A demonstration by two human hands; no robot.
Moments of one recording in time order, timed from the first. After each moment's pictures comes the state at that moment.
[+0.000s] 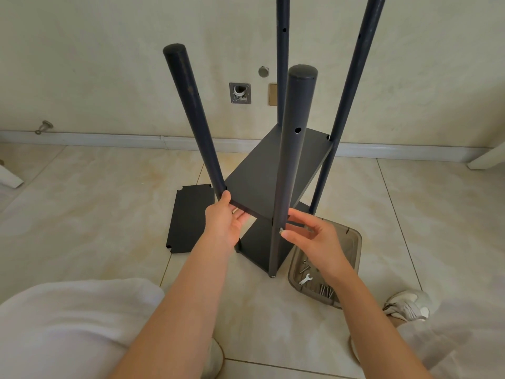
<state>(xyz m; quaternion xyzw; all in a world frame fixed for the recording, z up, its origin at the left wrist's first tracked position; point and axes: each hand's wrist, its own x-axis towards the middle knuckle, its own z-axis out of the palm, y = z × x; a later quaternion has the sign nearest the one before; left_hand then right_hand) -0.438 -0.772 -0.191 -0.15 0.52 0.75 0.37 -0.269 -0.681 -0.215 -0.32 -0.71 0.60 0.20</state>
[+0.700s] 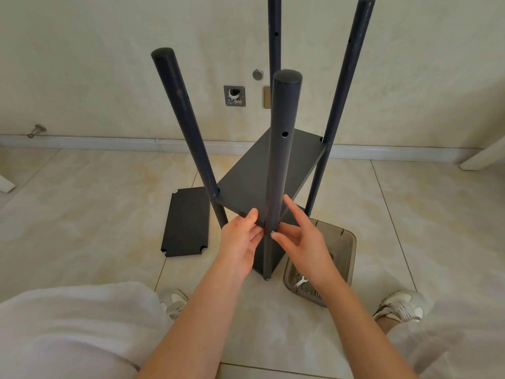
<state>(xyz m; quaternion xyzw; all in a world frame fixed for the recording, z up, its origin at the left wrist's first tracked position) -0.383 -0.772 -0.200 -0.07 0.59 0.70 0.41 -0.269 -0.690 -0.214 -0.29 -0.76 0.55 0.17</state>
